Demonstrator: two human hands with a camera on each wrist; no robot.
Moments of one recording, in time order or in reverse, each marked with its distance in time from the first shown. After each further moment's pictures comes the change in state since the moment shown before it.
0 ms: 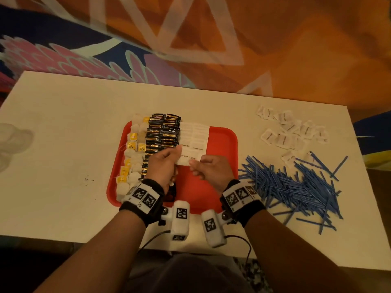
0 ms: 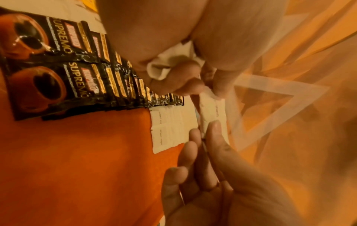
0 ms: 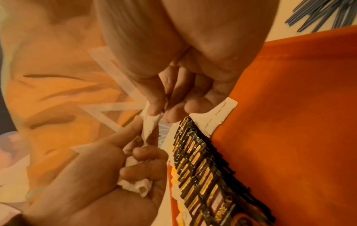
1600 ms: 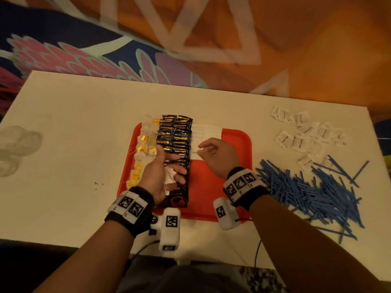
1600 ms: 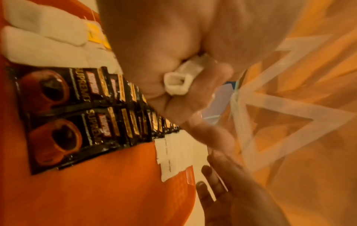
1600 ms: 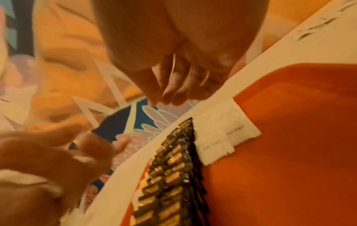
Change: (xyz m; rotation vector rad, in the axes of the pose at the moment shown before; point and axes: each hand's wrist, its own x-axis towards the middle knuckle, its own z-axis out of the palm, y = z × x) left_hand 0.017 0.005 -0.048 -0.284 -0.171 -0.220; right_hand 0.054 -0.016 0.017 -0.476 0.080 -0.287
